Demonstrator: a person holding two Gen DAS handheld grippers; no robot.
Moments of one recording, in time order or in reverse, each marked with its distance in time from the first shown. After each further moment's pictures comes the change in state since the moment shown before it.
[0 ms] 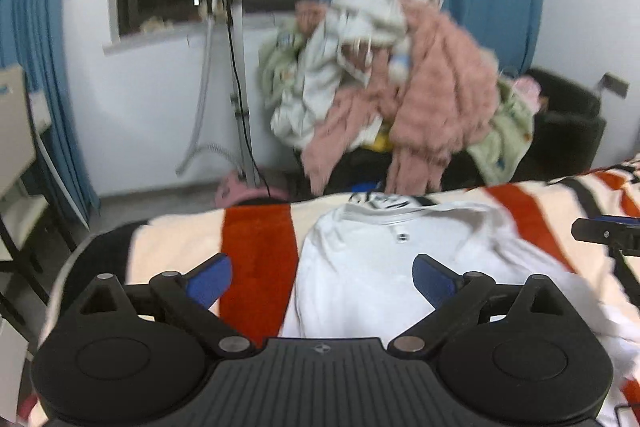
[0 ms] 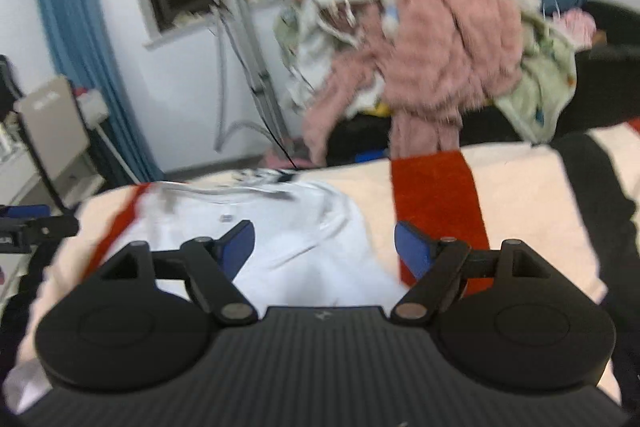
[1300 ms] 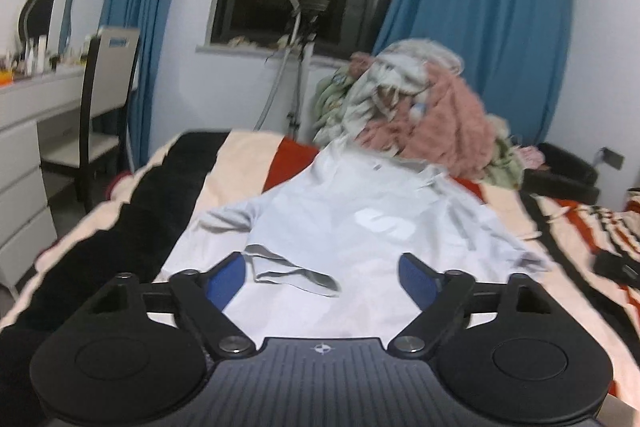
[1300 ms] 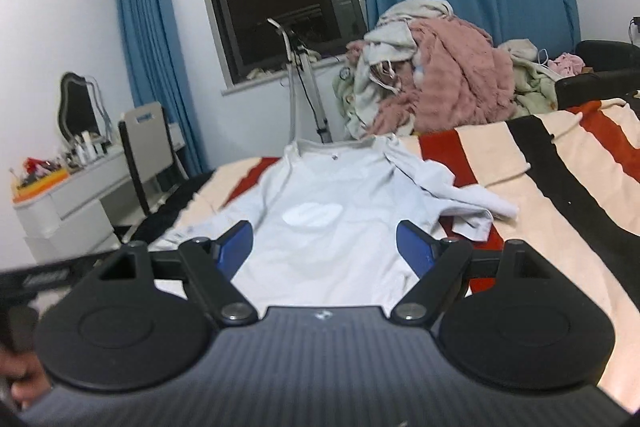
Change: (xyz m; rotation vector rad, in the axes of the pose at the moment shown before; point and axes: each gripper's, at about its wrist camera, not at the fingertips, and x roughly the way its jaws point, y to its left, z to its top) left arm -0.237 -0.078 -0.210 -0.243 -0.118 0.103; right arm -0.264 0.043 -0.195 -0.022 -0.175 0.093
